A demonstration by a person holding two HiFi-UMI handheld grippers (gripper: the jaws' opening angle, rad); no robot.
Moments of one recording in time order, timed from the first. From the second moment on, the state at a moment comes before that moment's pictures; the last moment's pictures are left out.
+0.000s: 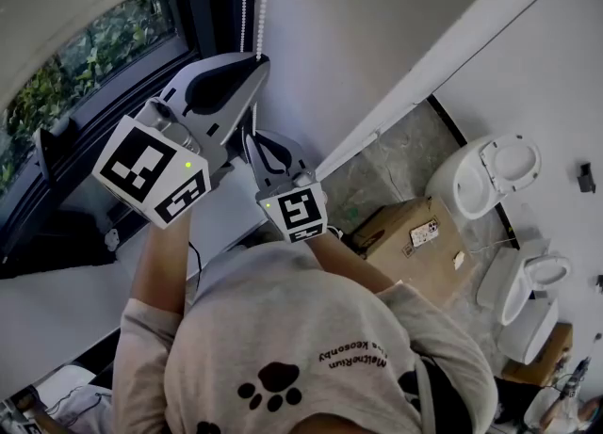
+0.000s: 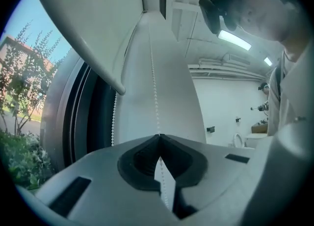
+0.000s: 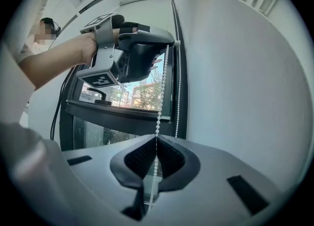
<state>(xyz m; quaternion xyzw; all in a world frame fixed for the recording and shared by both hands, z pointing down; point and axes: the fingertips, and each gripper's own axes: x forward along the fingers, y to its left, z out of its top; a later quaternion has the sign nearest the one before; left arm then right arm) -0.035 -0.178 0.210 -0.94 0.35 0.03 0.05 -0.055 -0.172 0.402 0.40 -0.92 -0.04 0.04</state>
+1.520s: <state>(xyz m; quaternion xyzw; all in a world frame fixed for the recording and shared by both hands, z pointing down) -0.035 -0.175 0.356 -0.92 0.38 0.01 -0.05 -0.042 -0.159 0.547 0.35 -0.92 0.05 0.16</state>
